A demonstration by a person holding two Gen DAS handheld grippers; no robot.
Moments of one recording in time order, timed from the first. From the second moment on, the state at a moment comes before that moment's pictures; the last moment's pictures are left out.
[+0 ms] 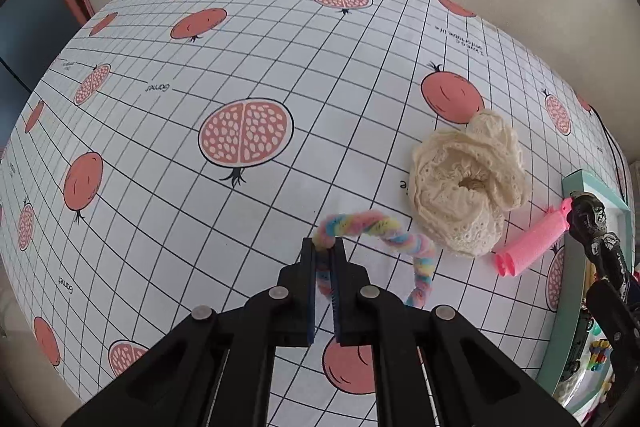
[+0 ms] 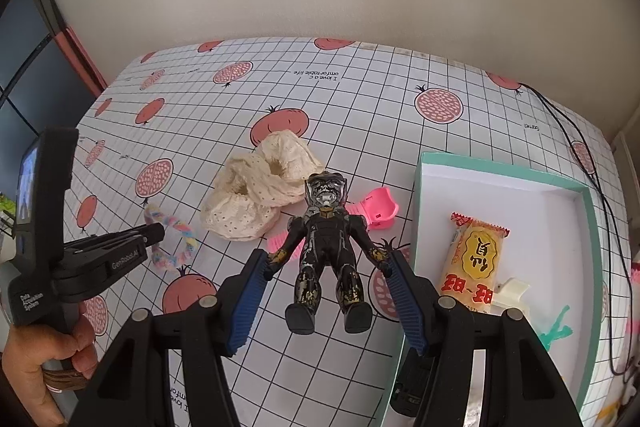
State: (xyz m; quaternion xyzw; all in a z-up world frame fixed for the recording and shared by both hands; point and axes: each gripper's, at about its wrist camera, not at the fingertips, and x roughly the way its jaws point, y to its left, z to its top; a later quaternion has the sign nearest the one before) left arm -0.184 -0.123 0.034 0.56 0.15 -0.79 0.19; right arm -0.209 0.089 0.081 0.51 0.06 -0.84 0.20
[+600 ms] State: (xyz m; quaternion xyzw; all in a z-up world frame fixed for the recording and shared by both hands) left arm -0.187 -0.093 0.106 0.47 0.16 -0.85 0.16; right arm -0.209 0.123 0.110 0.48 0.05 -0.86 0.18
